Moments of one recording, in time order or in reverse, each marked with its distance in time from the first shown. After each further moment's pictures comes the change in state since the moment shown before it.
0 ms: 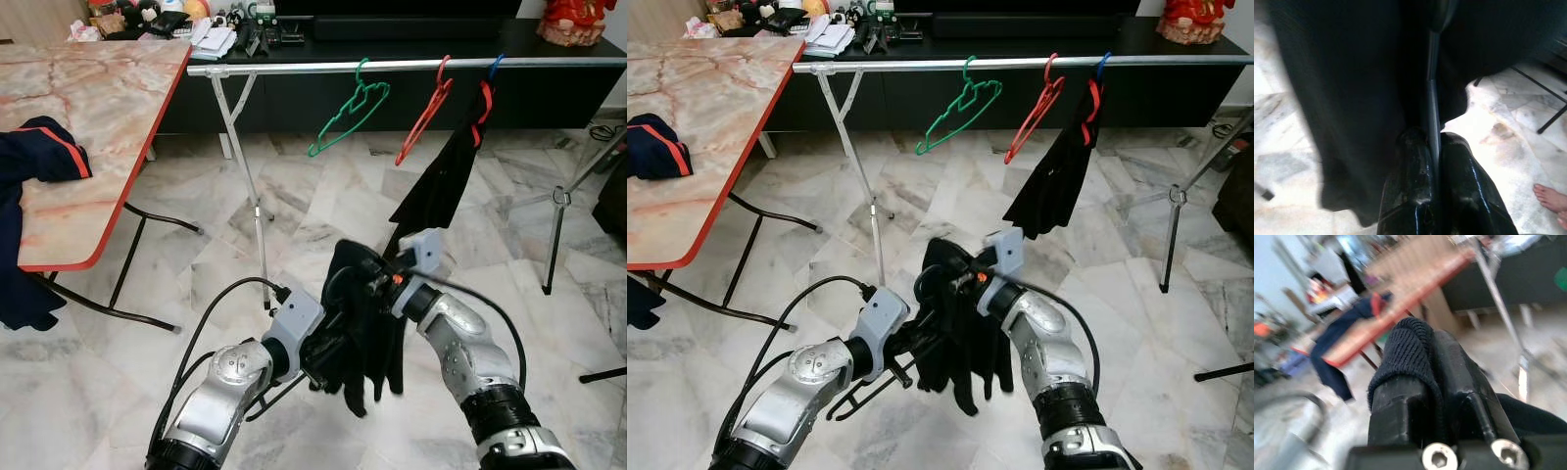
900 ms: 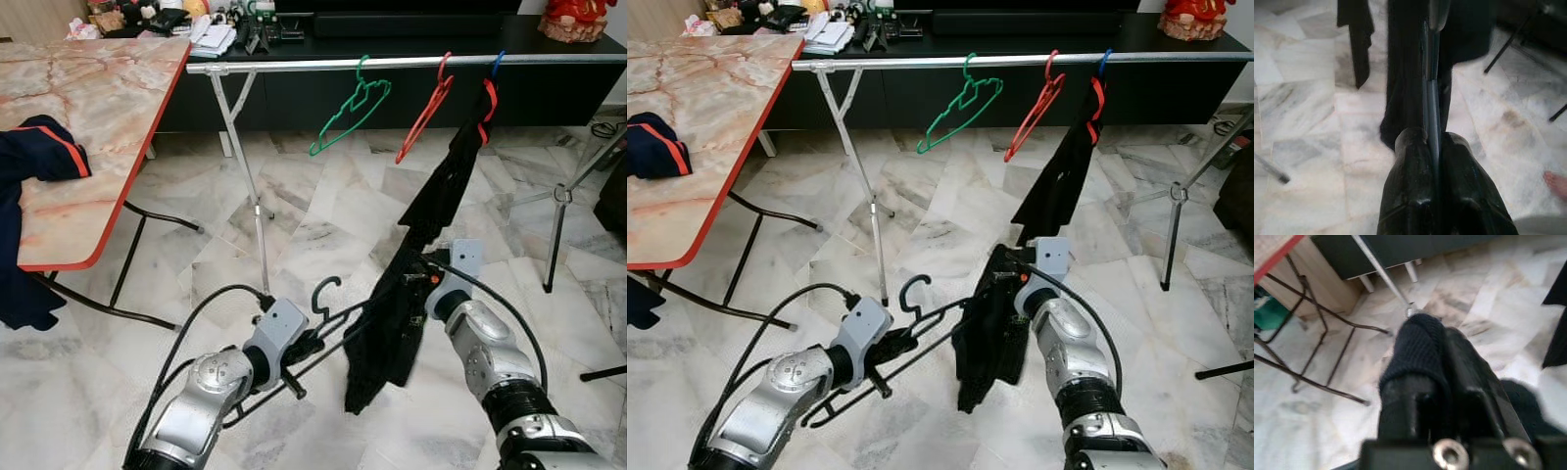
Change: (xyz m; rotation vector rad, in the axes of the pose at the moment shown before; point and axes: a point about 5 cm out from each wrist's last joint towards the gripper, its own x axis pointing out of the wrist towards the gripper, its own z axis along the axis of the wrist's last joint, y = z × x) left arm -0.015 0.009 -0.010 0.011 0.034 0.039; right arm -0.036 -0.058 -0.023 -0.013 0.140 -0.556
